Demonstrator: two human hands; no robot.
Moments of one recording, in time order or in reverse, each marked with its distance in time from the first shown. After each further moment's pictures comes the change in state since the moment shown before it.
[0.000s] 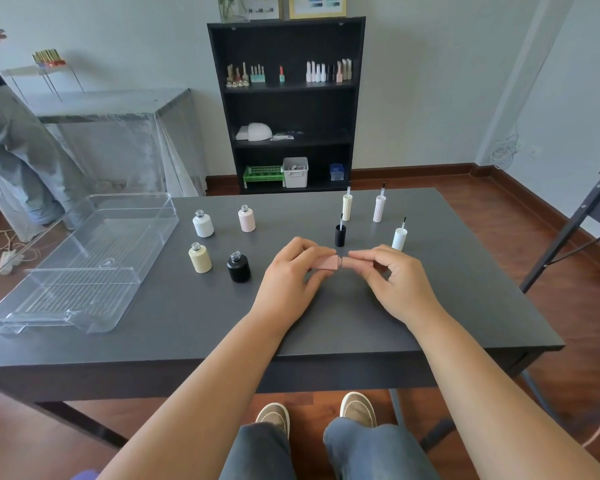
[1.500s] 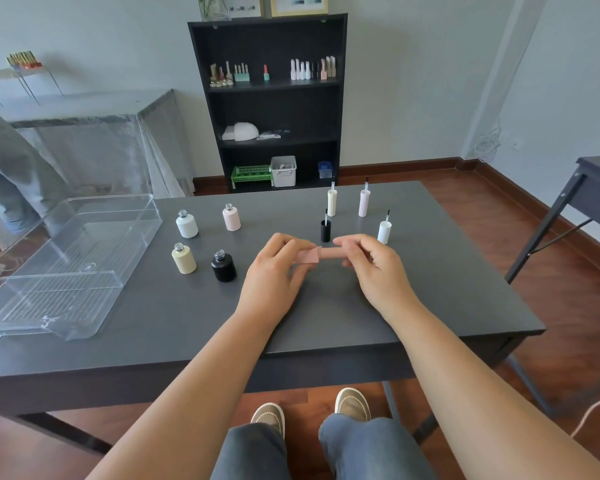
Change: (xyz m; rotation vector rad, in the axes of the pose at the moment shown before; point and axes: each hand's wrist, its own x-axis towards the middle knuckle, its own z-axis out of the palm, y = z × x) left_hand -0.002 0.003 0.000 0.077 0.041 -0.024; right_hand 0.003 -0.007 0.011 0.191 0.062 0.174
